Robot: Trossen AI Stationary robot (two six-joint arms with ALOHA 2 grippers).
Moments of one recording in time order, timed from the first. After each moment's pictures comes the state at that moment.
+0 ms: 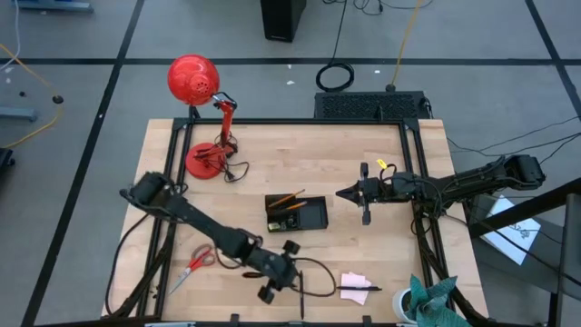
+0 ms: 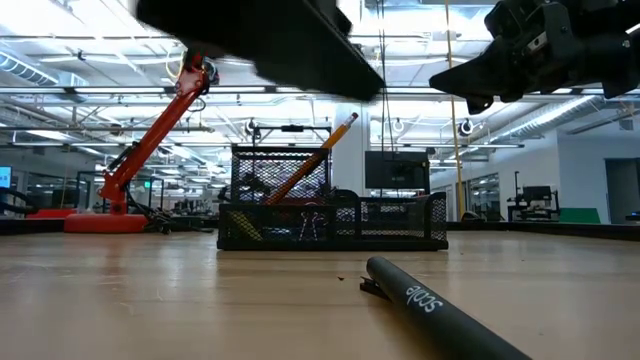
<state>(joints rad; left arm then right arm) -0.48 1.93 1.23 0.02 -0.02 0.09 0.05 0.94 0.23 0.59 0.08 -0.01</state>
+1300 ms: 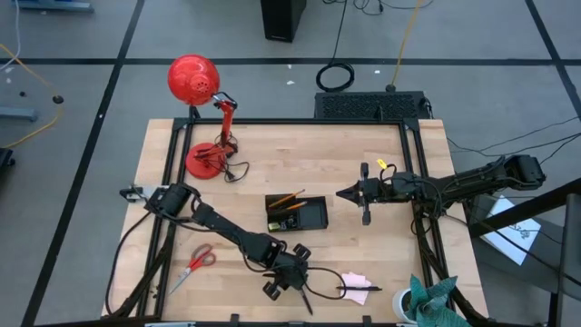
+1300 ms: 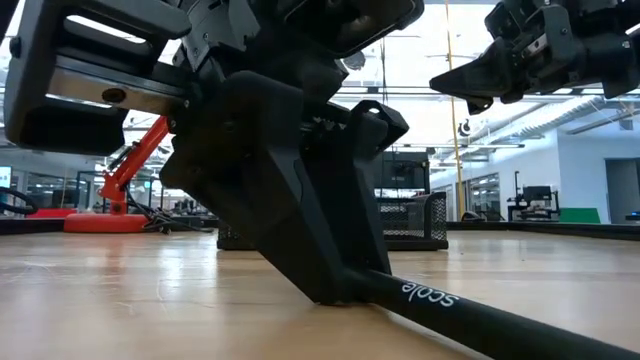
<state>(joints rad) -0.43 2.19 1.47 -0.31 0.11 0.25 0.05 0.94 0.23 0.59 0.08 -0.02</state>
